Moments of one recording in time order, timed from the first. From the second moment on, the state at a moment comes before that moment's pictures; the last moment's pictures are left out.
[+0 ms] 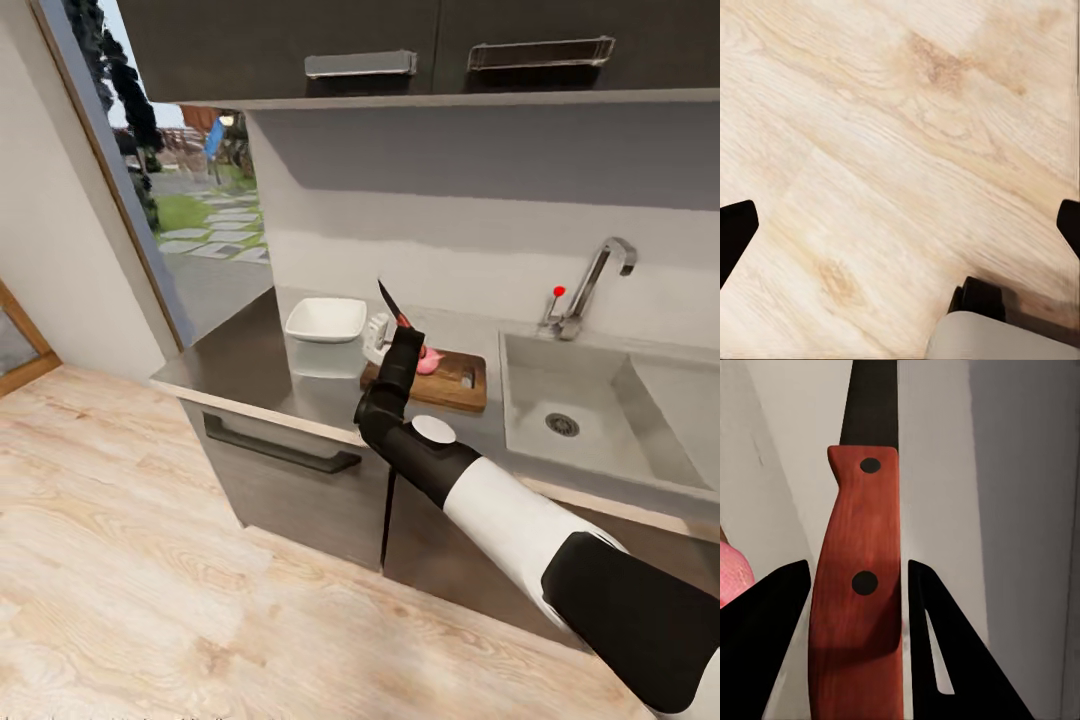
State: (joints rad) left arm -0.39 0.05 0.11 0.07 0.09 -0.42 0.24; right arm -1.18 0.17 0.84 -0.77 0.69 0.95 -0.39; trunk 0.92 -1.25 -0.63
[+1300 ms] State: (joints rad) left arm -0.39 0.05 0.11 0.07 0.10 -0.42 0.24; right arm -1.17 0.17 0.86 -0.65 0.70 0.99 -0.41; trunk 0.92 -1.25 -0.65
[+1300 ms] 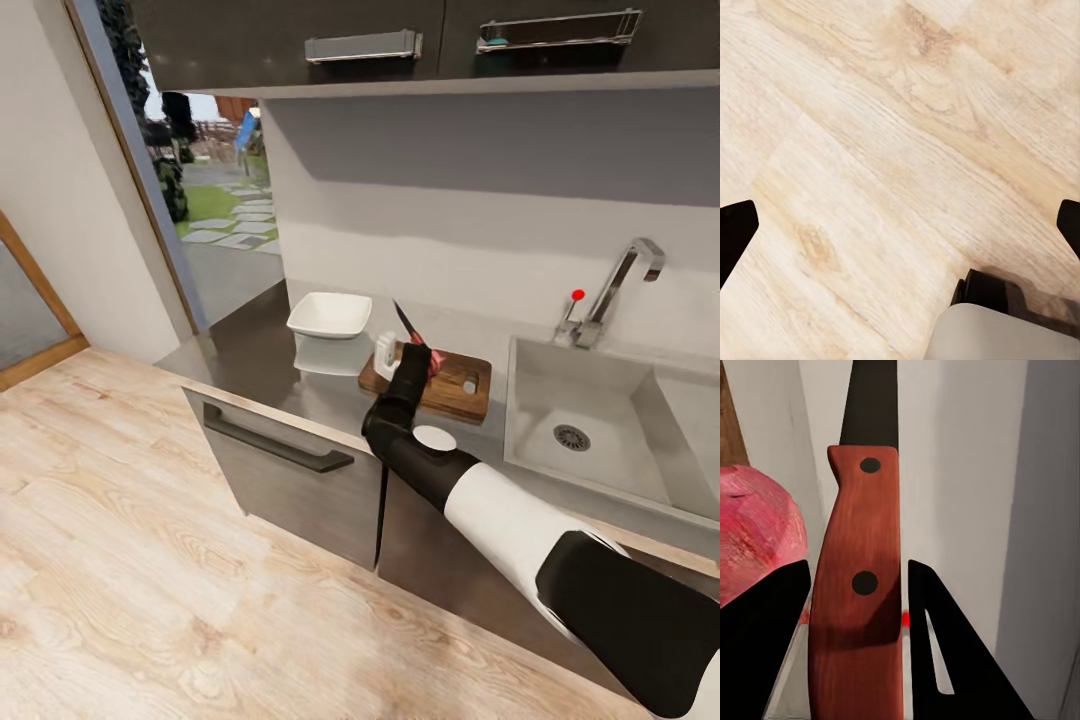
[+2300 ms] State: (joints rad) left arm -0.39 0.05 0.11 0.07 0.10 -0.42 0.24; right arm -1.17 0.17 0.85 -0.73 0.71 0.99 -0.41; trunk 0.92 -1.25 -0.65
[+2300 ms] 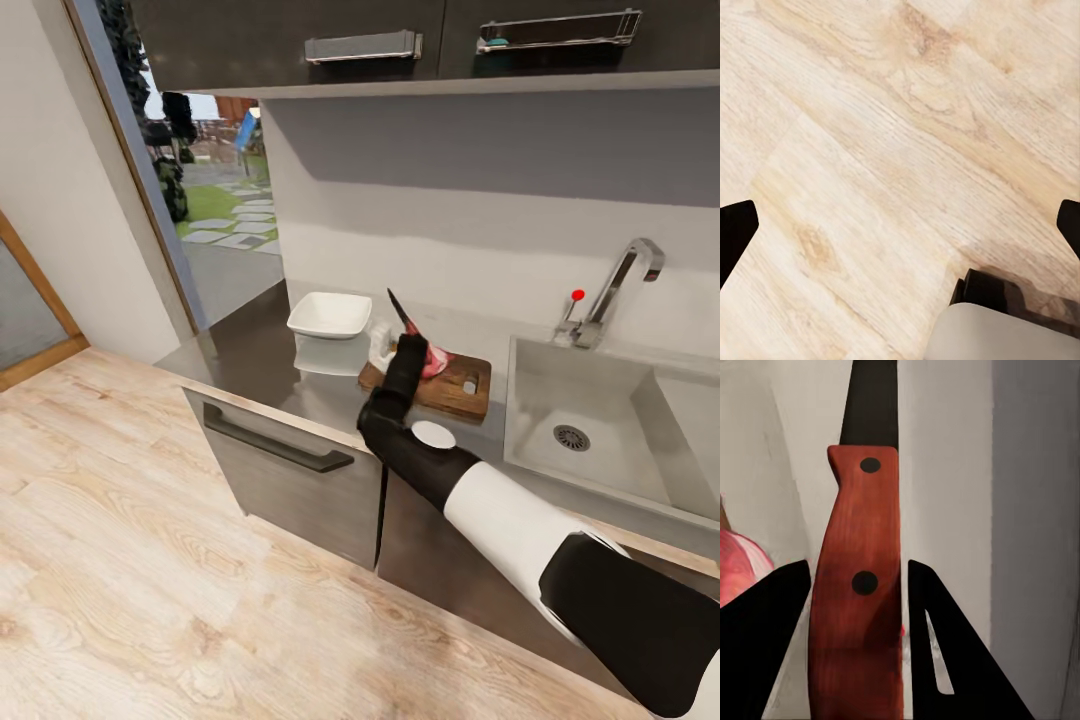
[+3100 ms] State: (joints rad) left arm -0.39 0.05 0.11 0.07 0.10 -0.42 0.24; right arm -1.17 0.17 0.77 -0.81 0.82 0.99 -0.41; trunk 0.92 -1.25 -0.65
